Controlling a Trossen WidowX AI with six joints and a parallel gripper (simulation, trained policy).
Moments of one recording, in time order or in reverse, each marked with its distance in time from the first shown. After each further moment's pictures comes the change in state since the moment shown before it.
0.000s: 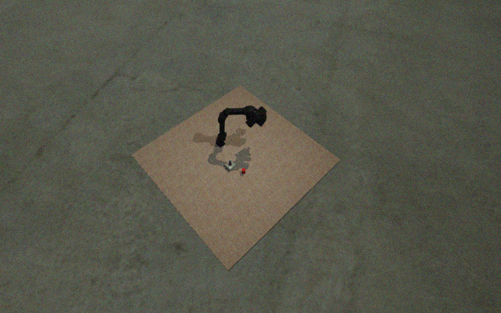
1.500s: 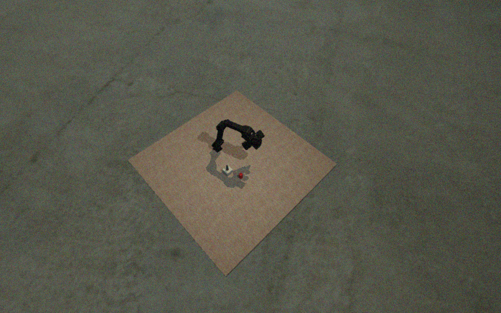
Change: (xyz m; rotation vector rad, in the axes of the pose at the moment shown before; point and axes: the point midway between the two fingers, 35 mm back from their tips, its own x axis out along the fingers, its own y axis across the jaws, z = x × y) arm -0.067 -0.089 0.126 0.096 -0.276 -0.089
